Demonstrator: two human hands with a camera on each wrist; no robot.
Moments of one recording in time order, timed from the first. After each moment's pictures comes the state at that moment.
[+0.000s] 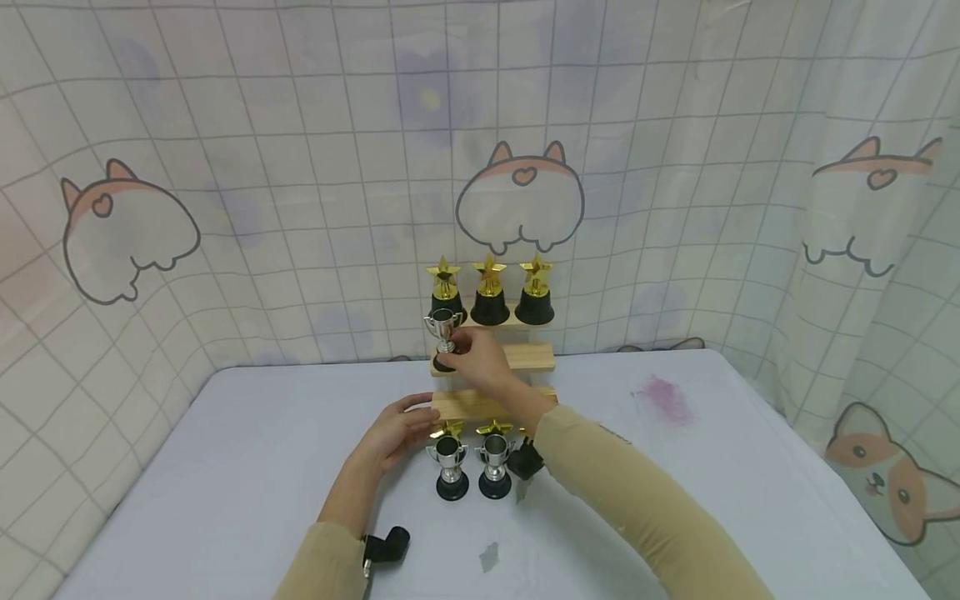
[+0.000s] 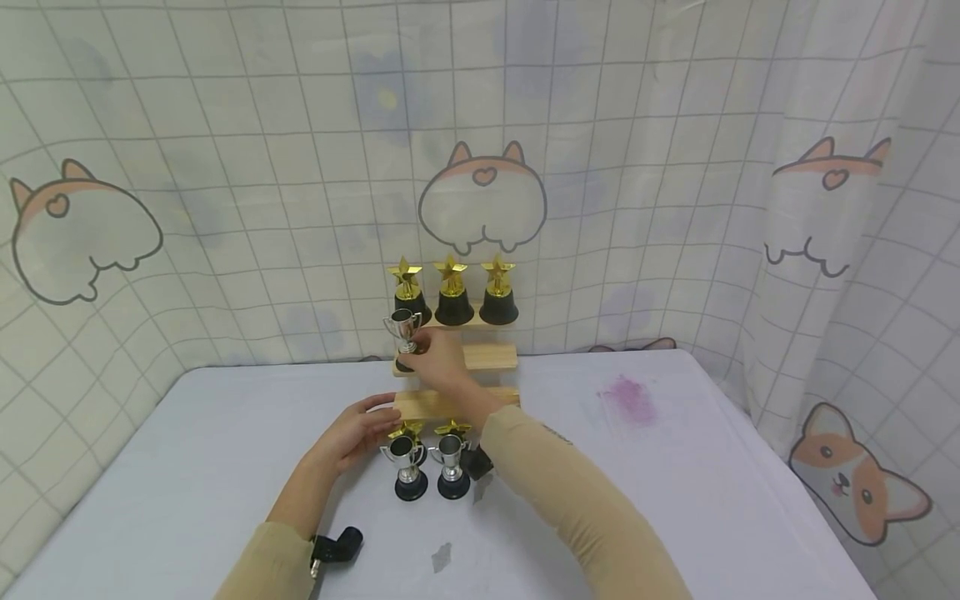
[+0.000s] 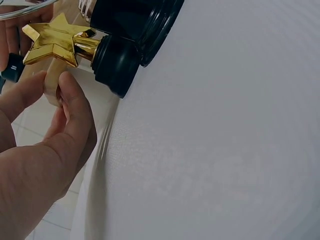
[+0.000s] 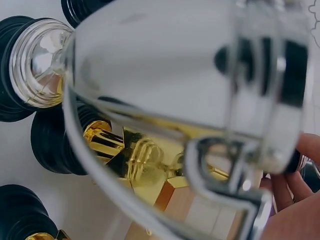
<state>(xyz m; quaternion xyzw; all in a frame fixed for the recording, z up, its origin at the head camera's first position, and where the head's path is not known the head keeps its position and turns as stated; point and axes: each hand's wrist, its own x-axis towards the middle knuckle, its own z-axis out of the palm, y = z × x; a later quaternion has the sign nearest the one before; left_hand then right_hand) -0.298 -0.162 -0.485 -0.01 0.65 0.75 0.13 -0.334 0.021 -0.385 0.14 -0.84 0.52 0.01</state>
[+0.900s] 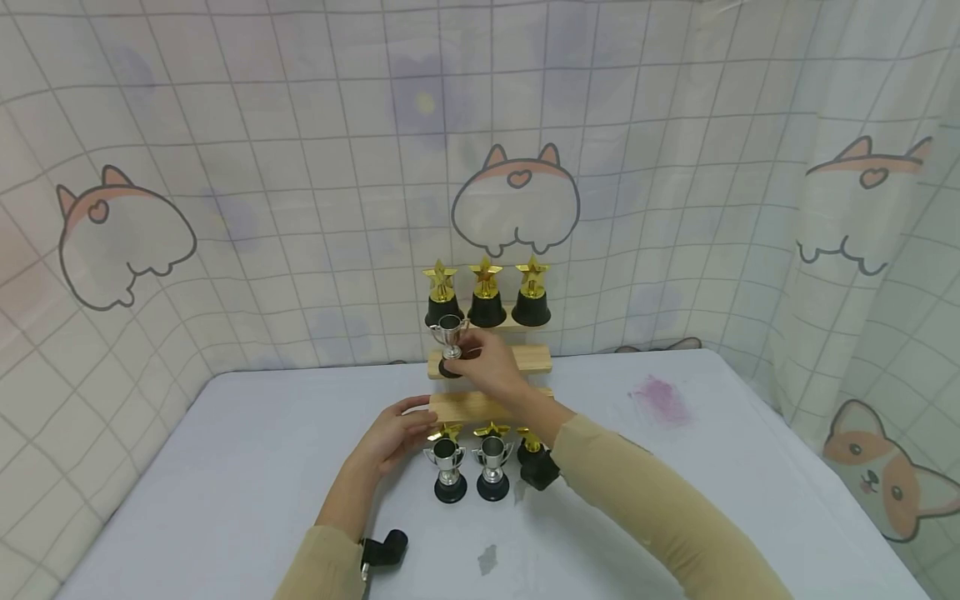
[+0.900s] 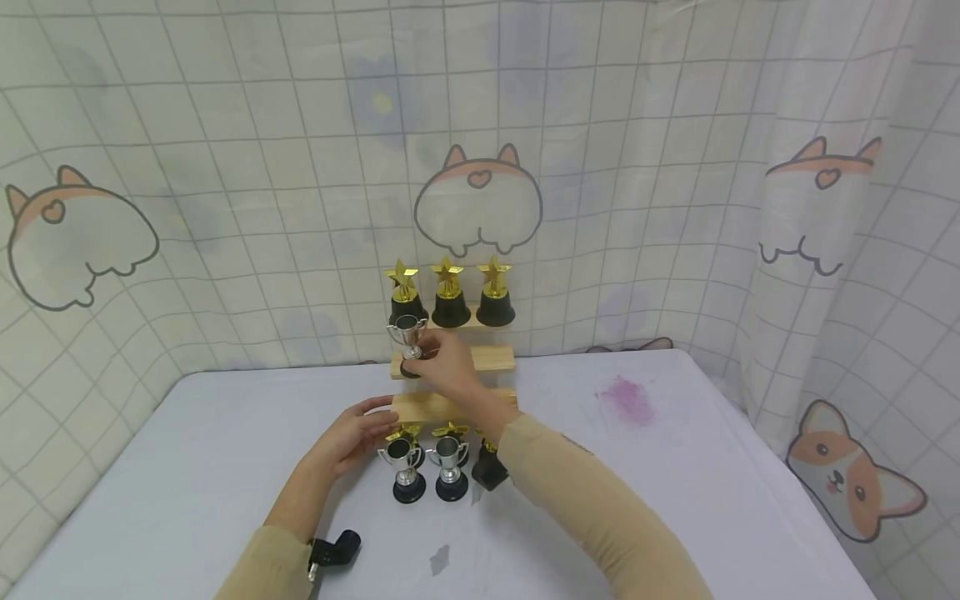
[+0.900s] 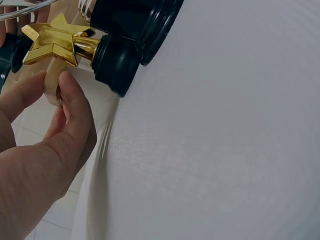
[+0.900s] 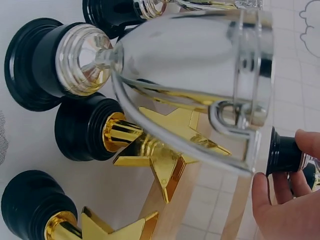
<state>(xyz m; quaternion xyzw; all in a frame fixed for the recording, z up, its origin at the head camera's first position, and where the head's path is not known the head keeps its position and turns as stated) -0.296 -0.161 -0.483 -0.01 0.65 0.75 0.13 -0.321 0.037 -0.384 0.13 -0.81 0.57 0.01</state>
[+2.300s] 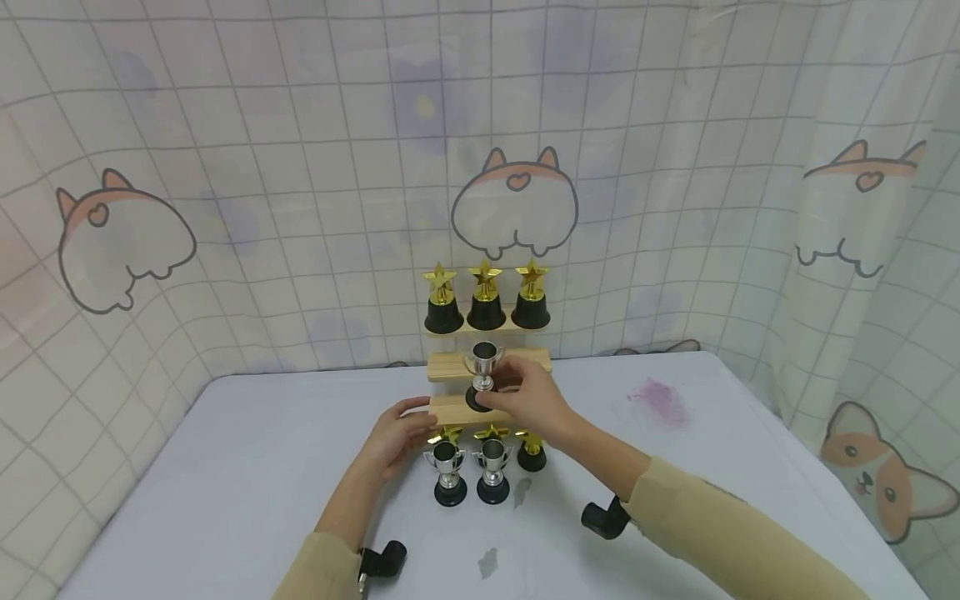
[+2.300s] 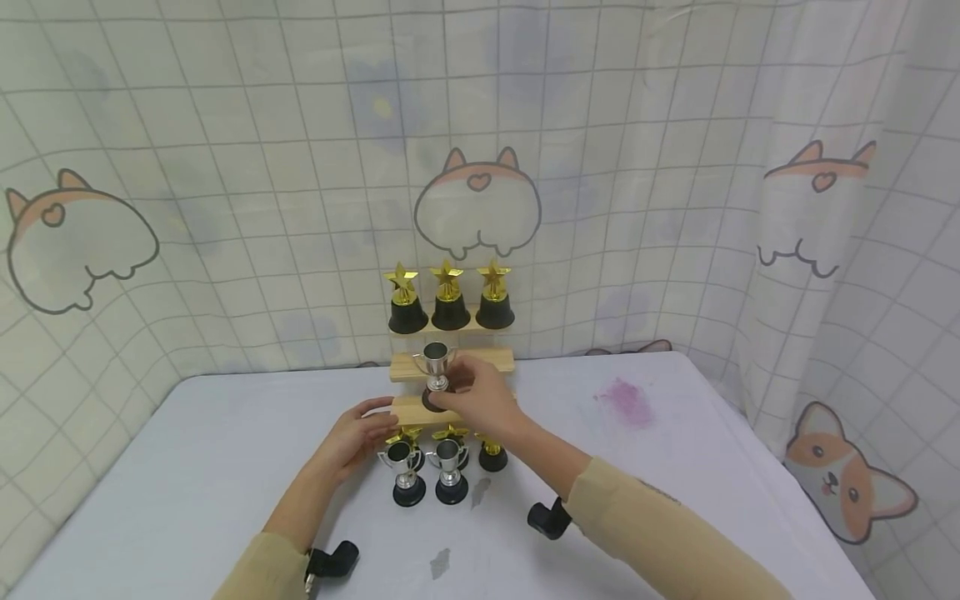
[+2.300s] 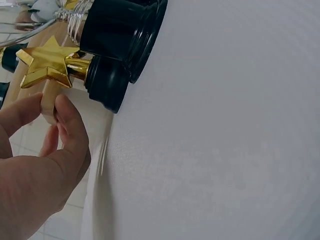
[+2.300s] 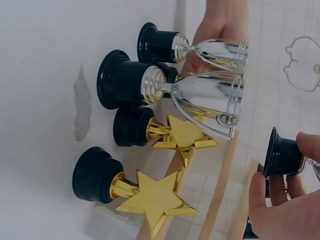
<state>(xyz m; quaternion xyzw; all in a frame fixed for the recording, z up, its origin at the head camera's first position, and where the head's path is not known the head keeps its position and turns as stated) -0.290 -0.154 -0.483 -0.02 0.65 0.75 0.08 -0.261 0.088 -0.377 0.14 -0.82 0.55 -0.01</state>
